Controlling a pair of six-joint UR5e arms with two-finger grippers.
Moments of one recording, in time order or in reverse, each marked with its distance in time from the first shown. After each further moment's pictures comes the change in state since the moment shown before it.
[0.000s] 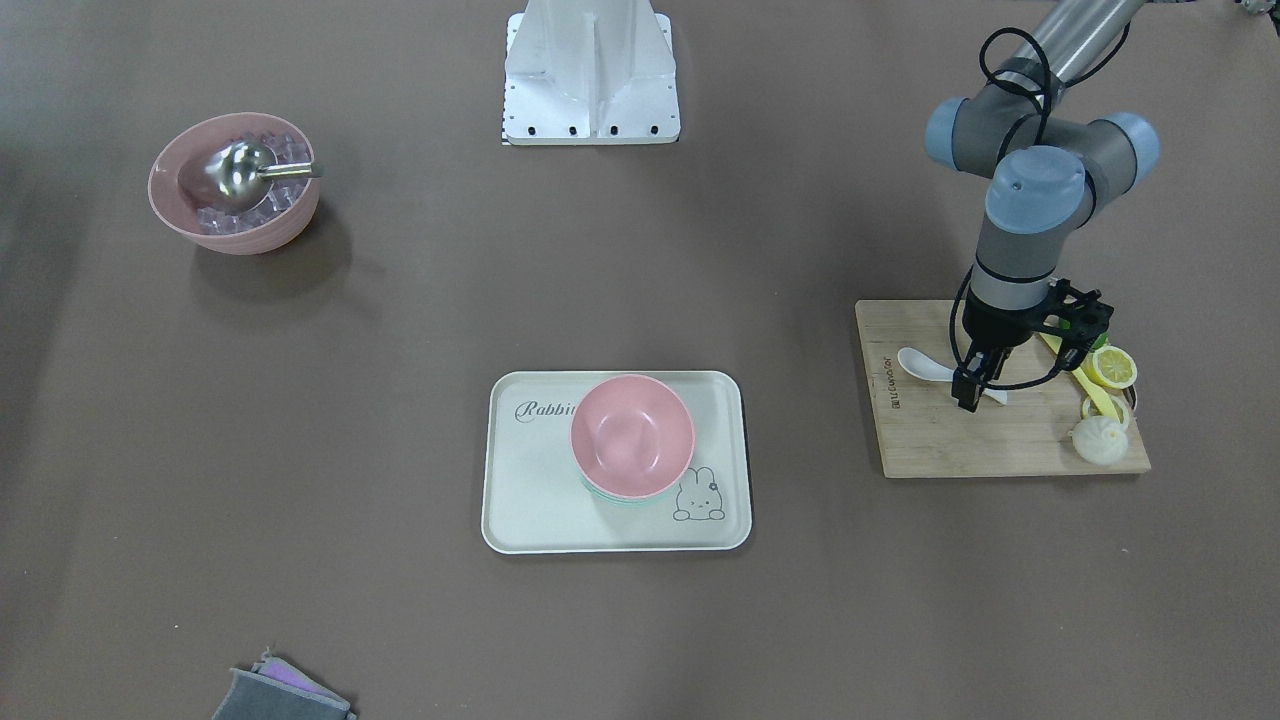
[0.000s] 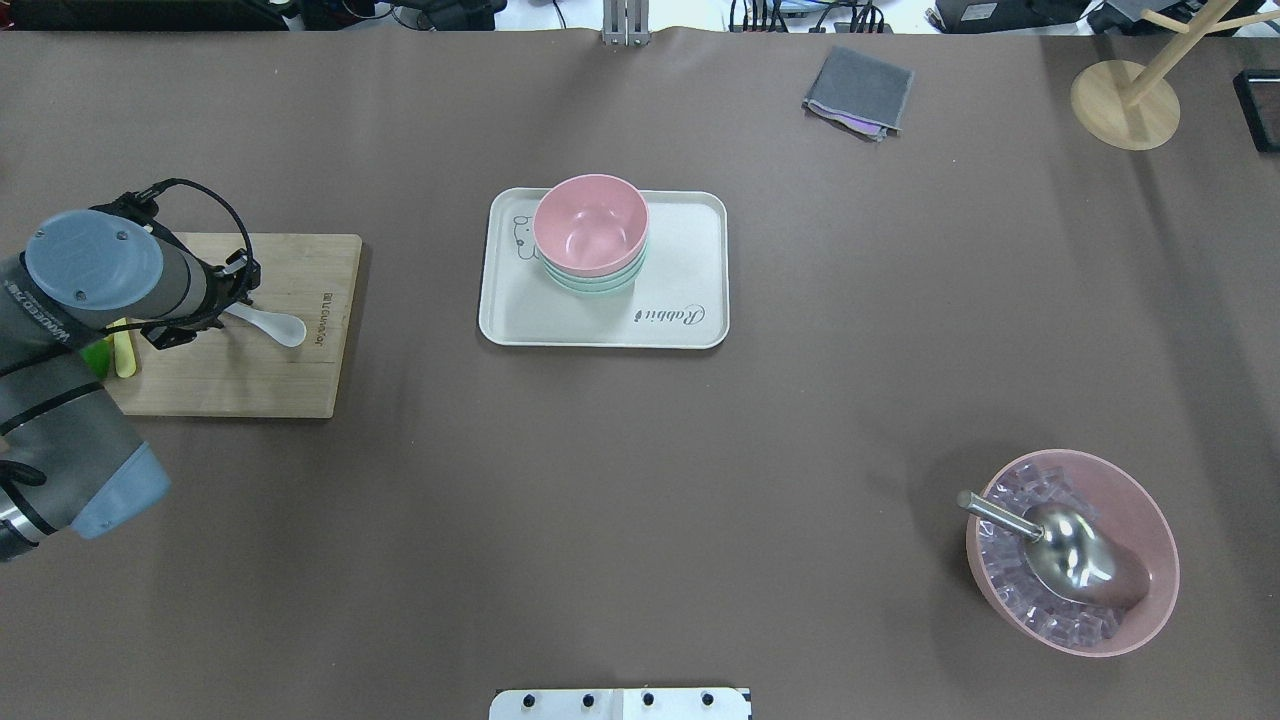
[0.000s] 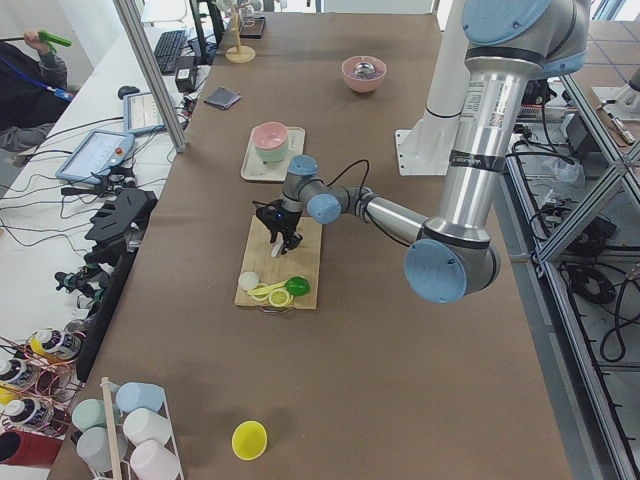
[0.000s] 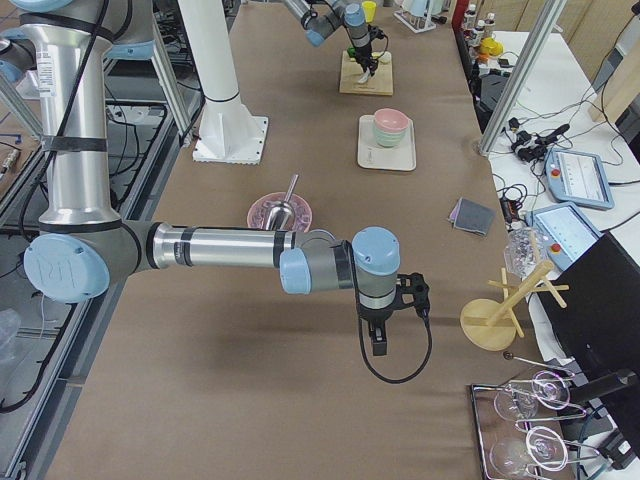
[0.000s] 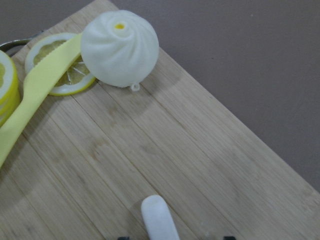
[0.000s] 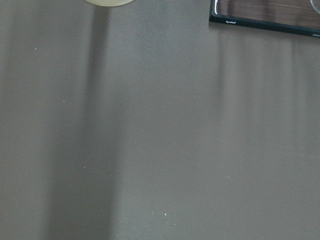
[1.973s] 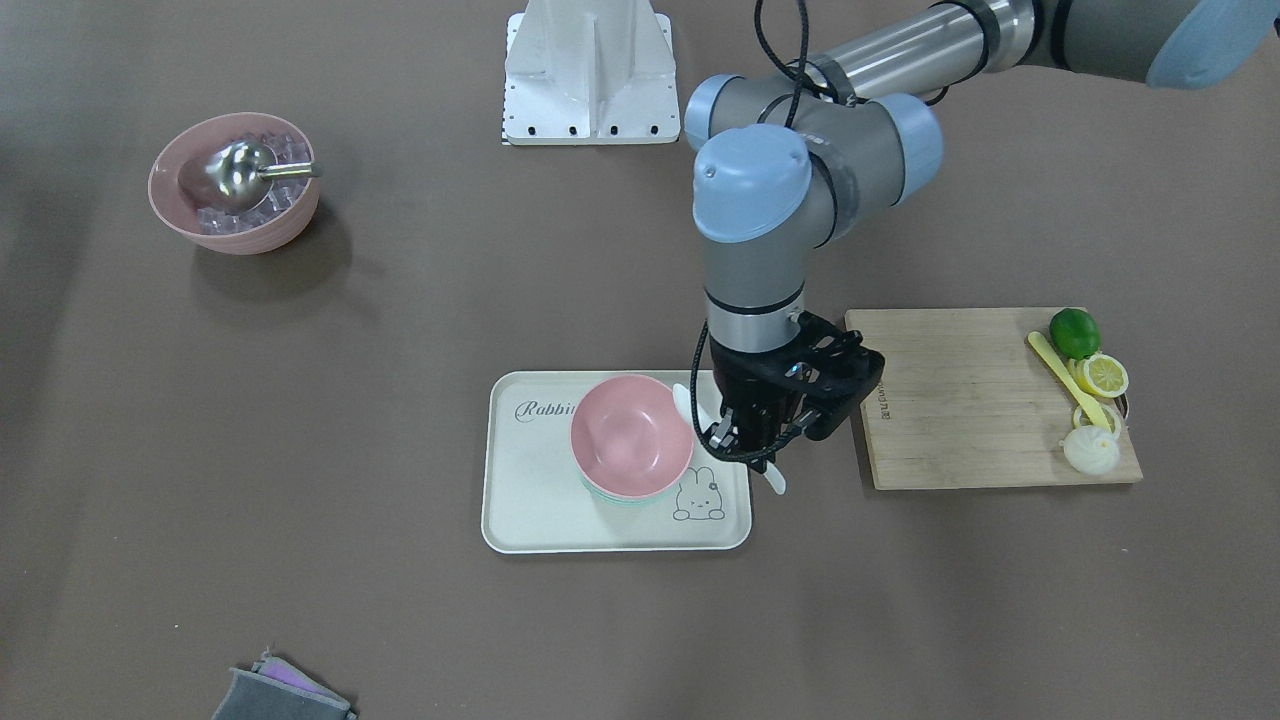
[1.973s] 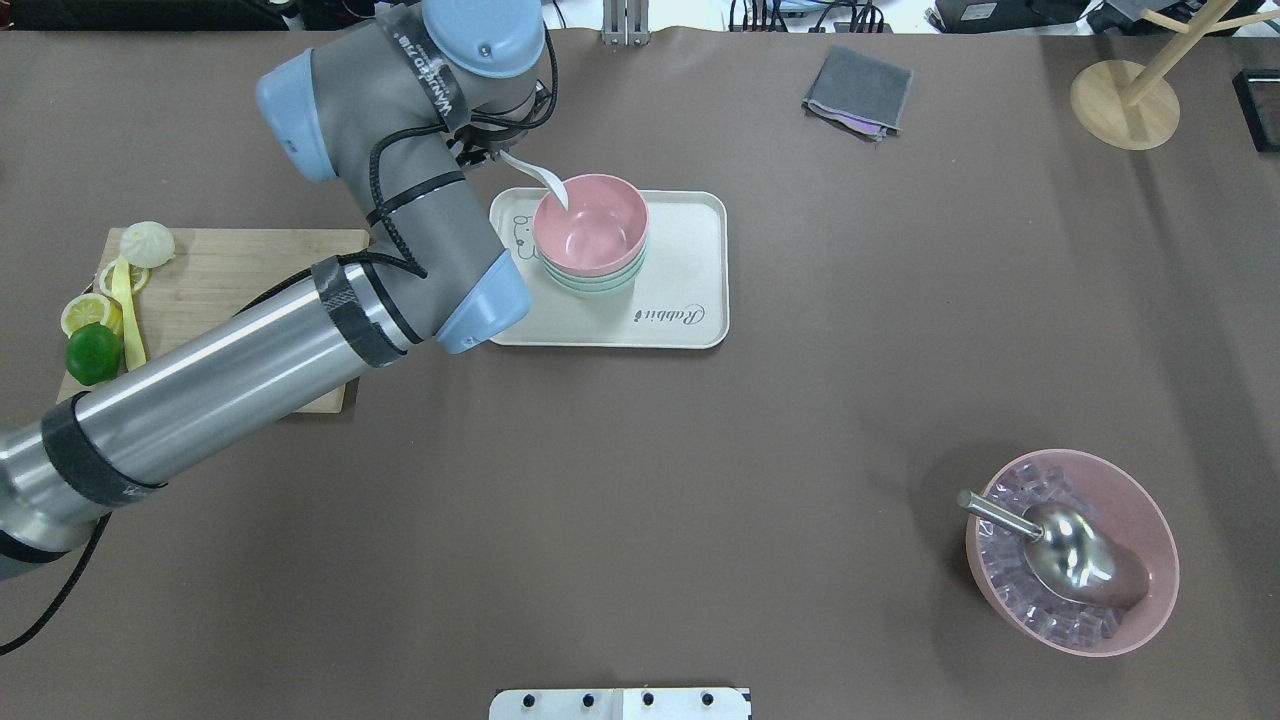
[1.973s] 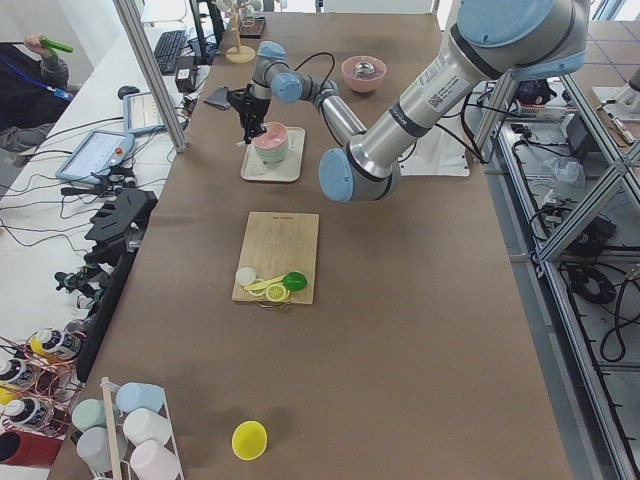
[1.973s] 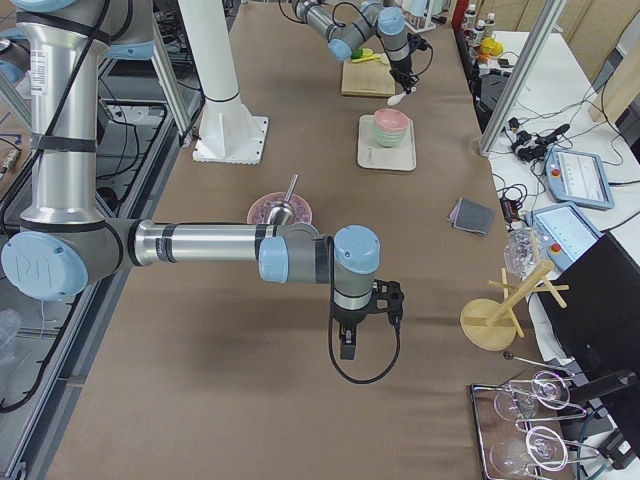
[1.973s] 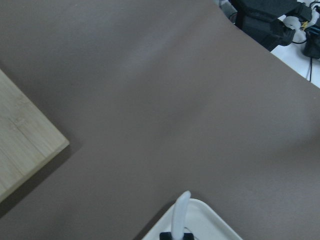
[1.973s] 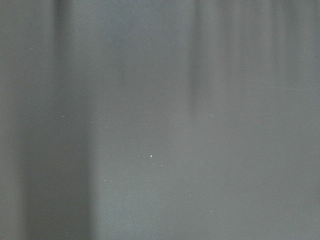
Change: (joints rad) left arm 0.018 -0.762 0.317 0.384 0.051 0.022; right arm -0.007 -0.086 0.126 -0.196 -0.050 0.000
